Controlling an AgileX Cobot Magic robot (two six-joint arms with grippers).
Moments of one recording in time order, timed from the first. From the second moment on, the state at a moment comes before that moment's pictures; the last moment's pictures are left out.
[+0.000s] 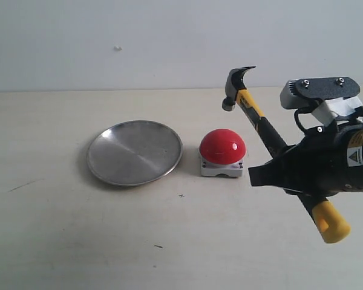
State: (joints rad) left arm 0.05 0.01 0.00 -0.87 0.37 0.45; right arm 0.39 1.26 -0.60 -0.08 0.26 0.35
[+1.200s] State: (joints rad) left arm 0.05 0.01 0.00 -0.87 0.38 0.45; right arm 0.08 1.23 -0.64 0.78 0.49 -0.64
